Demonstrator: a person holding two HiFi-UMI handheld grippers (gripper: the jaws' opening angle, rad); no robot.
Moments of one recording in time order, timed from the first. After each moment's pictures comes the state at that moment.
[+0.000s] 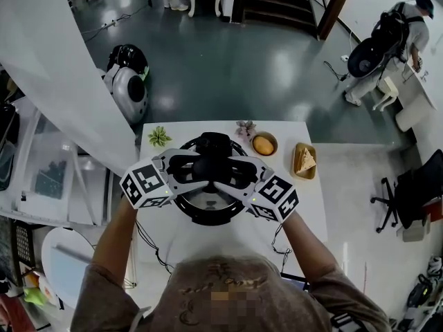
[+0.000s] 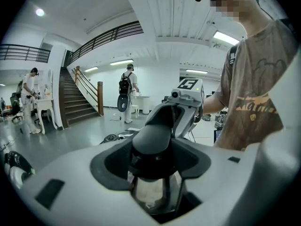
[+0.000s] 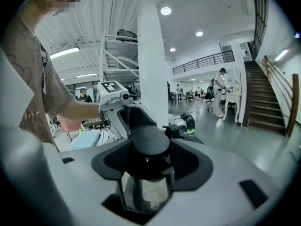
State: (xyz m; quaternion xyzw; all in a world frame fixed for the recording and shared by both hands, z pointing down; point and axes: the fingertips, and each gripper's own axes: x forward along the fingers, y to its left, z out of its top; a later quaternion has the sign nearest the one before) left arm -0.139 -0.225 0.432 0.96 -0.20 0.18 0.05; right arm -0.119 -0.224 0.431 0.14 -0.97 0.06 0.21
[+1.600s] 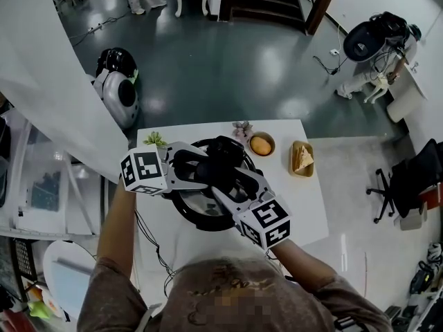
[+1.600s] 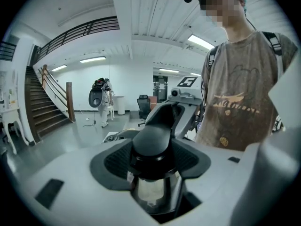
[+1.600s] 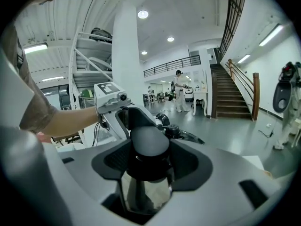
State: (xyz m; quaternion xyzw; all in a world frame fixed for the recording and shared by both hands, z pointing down) left arm -0.129 -0.226 0.421 0.98 -0.03 0.19 0.00; right arm -0.113 -0.219 0.419 0.32 -0.92 0.11 0.19
